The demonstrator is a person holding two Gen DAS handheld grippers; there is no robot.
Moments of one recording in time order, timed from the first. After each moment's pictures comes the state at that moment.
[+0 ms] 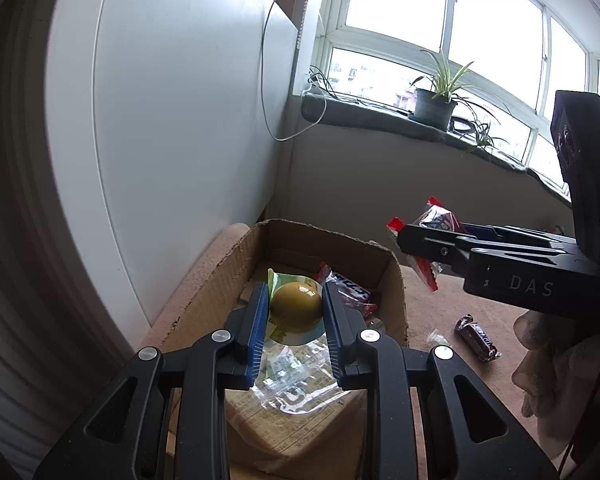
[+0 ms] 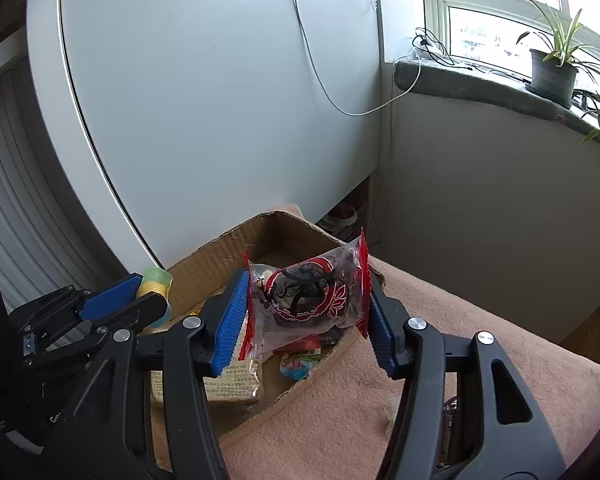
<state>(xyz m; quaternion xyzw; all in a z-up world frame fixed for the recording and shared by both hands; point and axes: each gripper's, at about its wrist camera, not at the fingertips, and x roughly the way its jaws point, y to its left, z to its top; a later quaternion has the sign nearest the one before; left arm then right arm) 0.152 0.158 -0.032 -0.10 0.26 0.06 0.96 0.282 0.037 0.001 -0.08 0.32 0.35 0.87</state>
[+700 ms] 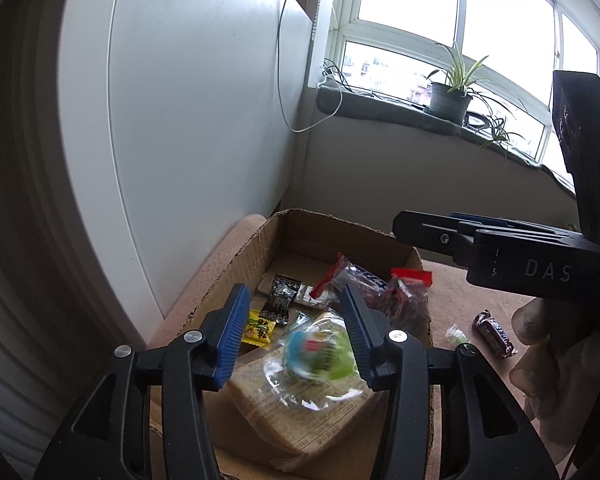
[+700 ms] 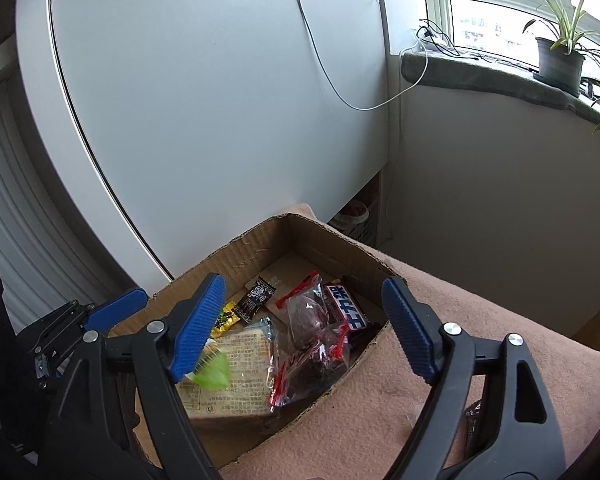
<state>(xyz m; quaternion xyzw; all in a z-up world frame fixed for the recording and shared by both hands) 0.160 0.162 -0.039 -0.10 0.28 0.08 0.95 0.284 0.039 0.003 -0.06 0.33 0.36 0.87</state>
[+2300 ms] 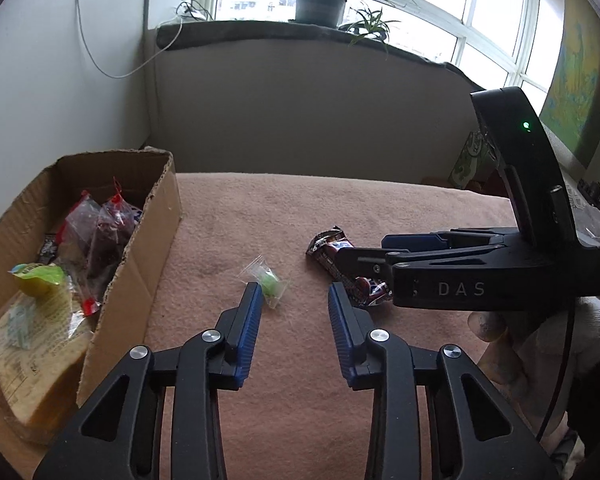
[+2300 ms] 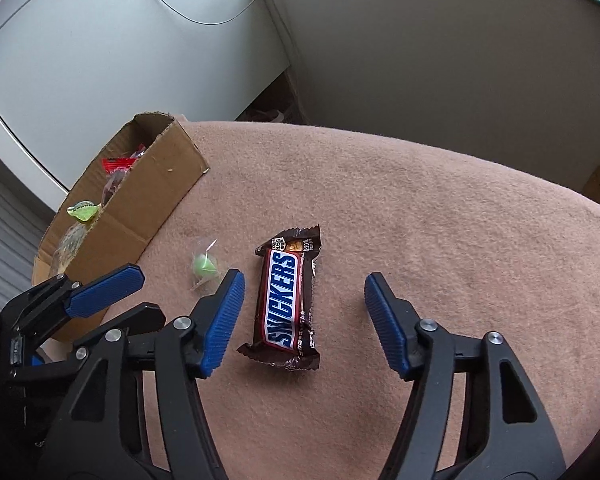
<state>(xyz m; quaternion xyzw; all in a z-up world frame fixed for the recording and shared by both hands) 0.209 -0.005 -0.083 -0.05 0.38 -0.09 0.92 0.318 -0.144 -0.099 0.00 0.47 0.29 0.83</state>
